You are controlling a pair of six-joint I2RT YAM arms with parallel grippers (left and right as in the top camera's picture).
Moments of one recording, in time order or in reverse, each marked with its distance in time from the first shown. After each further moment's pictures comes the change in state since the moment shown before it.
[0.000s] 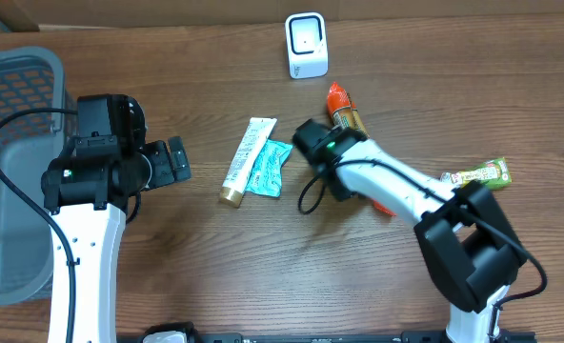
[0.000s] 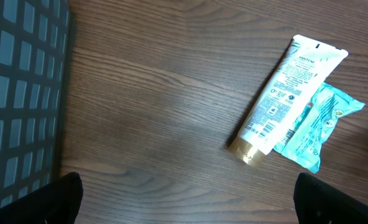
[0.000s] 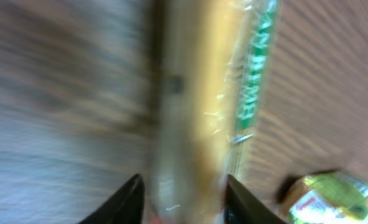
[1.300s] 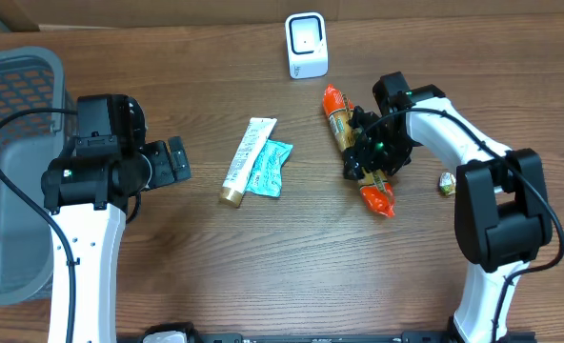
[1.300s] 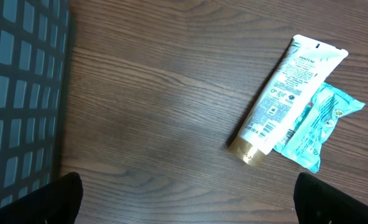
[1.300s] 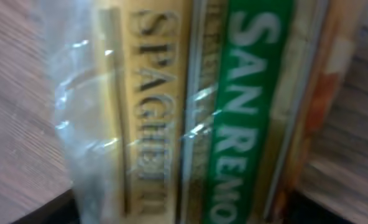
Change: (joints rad) left arm 0.000 0.000 0.000 0.000 0.000 0.000; right arm -0.422 0.103 0.096 0.002 -0.822 -0.323
